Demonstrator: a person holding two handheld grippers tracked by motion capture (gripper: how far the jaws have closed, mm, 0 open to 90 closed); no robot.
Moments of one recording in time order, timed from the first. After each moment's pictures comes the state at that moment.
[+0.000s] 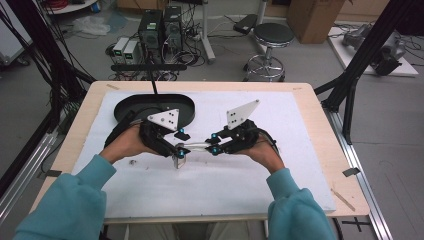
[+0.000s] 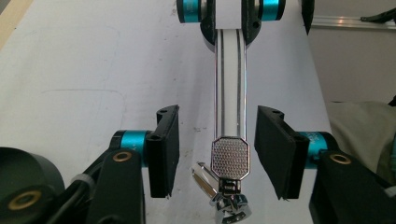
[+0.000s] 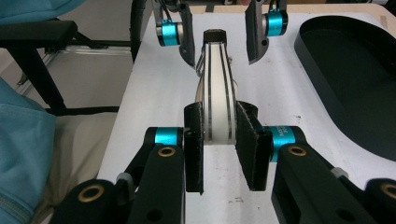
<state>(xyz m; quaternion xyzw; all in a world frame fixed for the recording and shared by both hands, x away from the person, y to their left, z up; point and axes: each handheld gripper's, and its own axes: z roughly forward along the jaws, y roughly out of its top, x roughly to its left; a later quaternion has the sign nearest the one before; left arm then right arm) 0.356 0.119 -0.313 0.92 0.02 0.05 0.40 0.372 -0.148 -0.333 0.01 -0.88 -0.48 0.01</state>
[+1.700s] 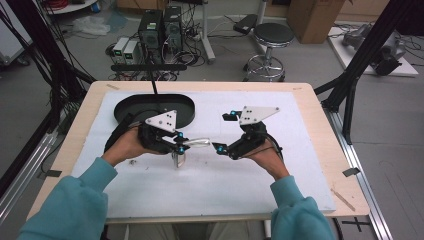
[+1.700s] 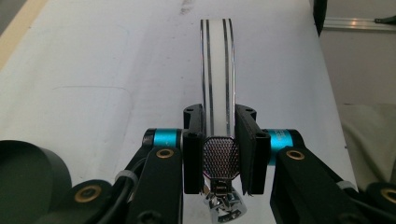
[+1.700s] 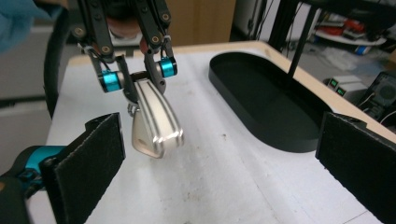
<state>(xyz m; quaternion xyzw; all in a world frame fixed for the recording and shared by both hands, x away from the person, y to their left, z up) 0.353 0.125 -0.317 0.91 0.04 0.07 0.41 0.357 -0.170 -0.335 -0.12 -0.81 -0.56 -0.11</state>
